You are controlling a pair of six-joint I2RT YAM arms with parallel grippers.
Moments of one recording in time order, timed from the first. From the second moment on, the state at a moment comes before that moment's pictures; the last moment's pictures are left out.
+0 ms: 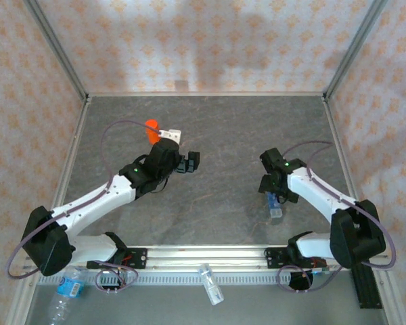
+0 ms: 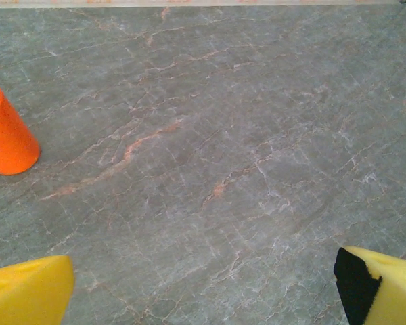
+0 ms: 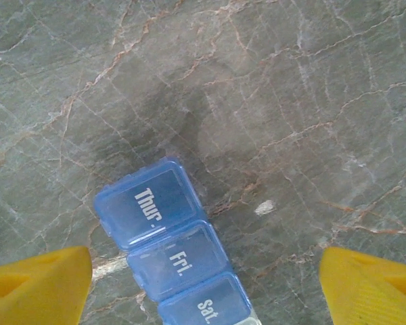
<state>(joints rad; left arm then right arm) -0.66 1.24 0.90 -0.28 -0.28 -0.41 0.37 1.30 0.78 -0.92 0.23 0.71</state>
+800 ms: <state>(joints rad) -0.67 1.25 0.90 -0.25 -0.26 -0.43 0.38 1.40 0.73 -0.80 0.16 0.74</state>
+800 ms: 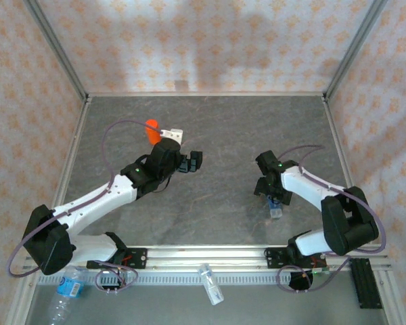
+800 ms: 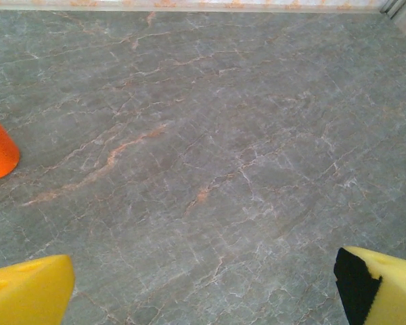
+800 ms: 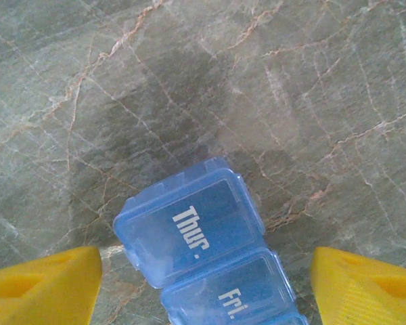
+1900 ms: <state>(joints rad) -0.68 1.24 0.87 -0.24 -0.34 -0.44 0.64 1.76 1.23 -0.77 0.08 0.52</state>
